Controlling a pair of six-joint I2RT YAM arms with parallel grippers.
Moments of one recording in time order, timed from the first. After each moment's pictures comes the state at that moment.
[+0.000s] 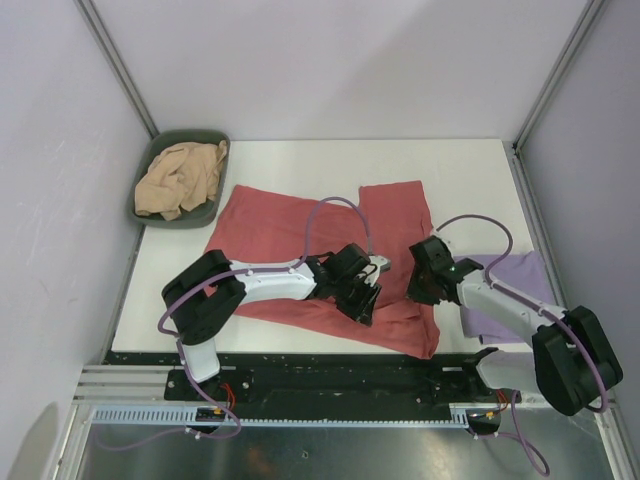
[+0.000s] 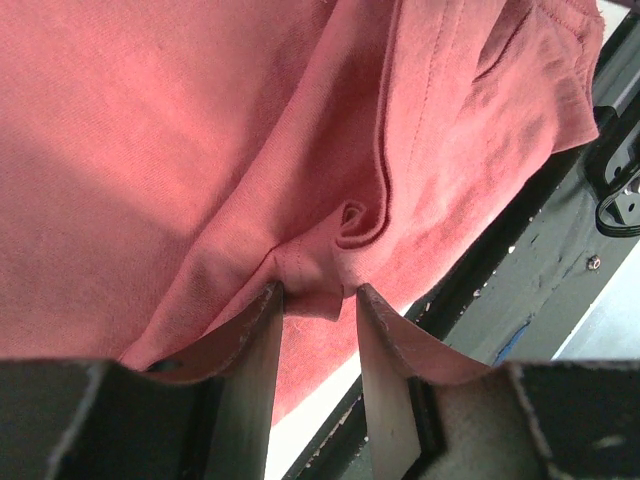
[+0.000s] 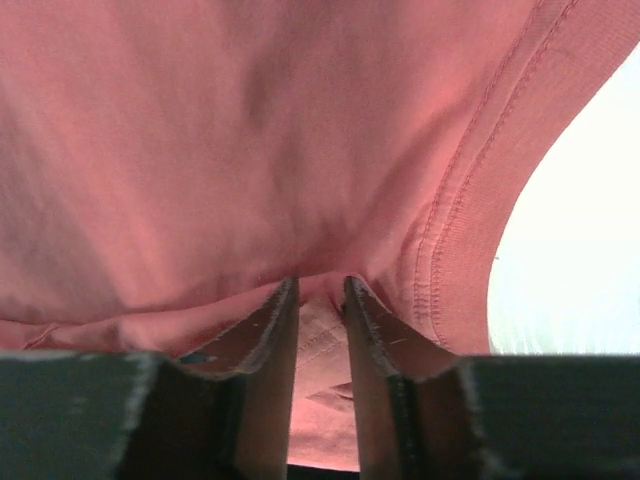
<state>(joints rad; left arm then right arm) -1.00 1.80 1.05 -0.24 0.35 -0.37 0.50 1.24 0.64 -0.50 0.12 0.80</state>
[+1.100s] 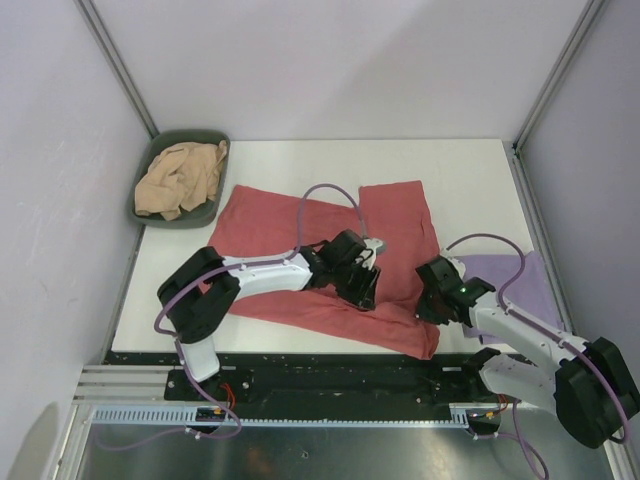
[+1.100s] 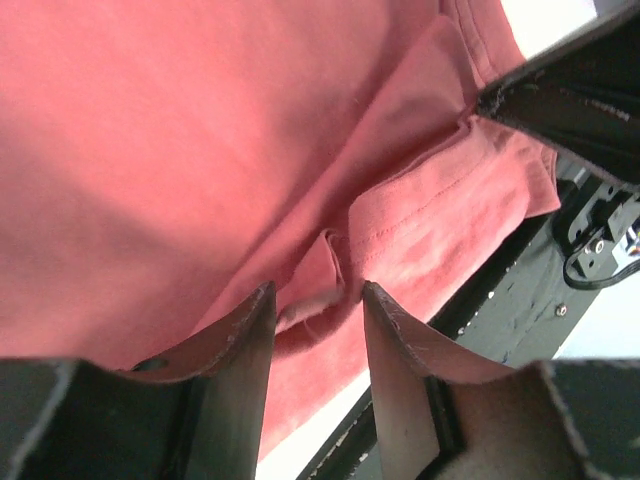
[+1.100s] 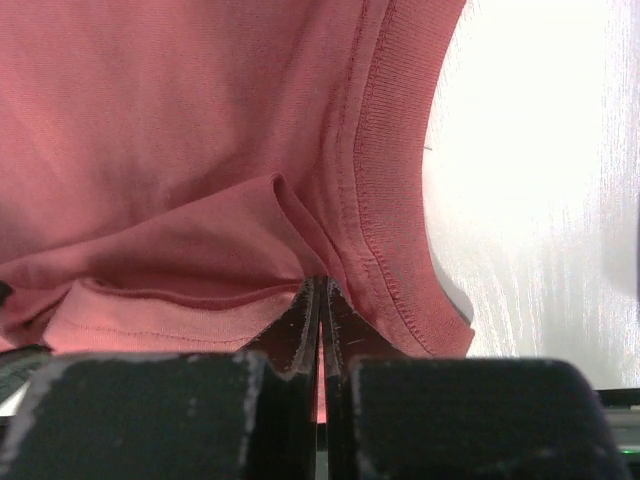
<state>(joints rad) -0.95 1.79 1.09 -0.22 0.33 -0.41 0.57 1.05 0.52 -0.62 0.15 0.88</state>
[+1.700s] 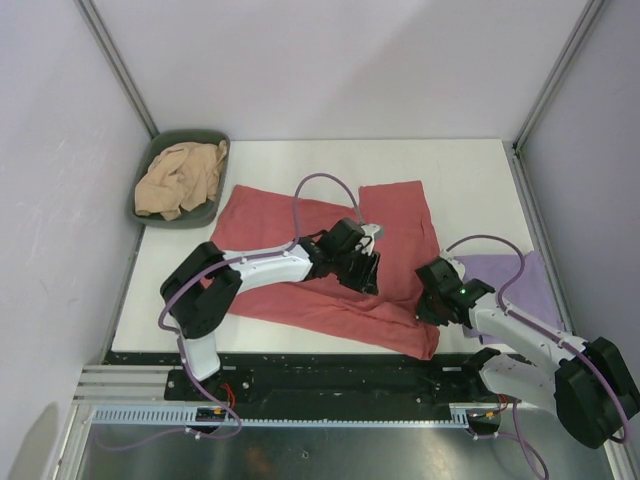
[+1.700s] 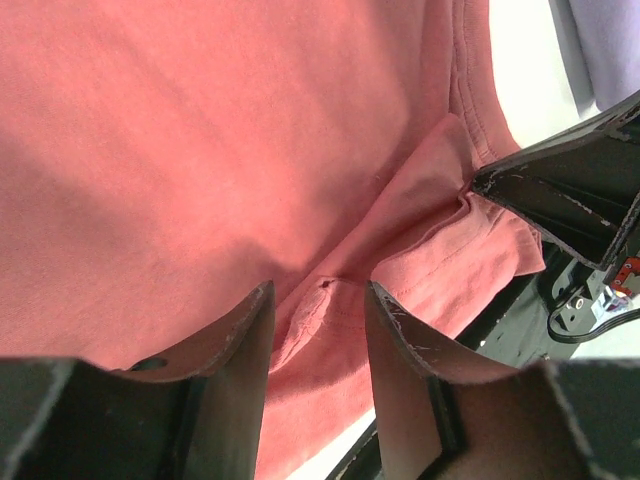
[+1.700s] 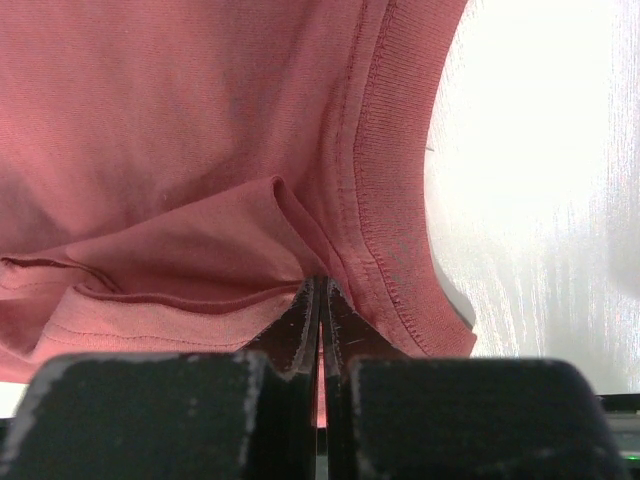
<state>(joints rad) -0.90 1.81 1.15 -0.20 0.30 -0.46 0.57 1.05 0.50 -0.61 0.15 0.89</state>
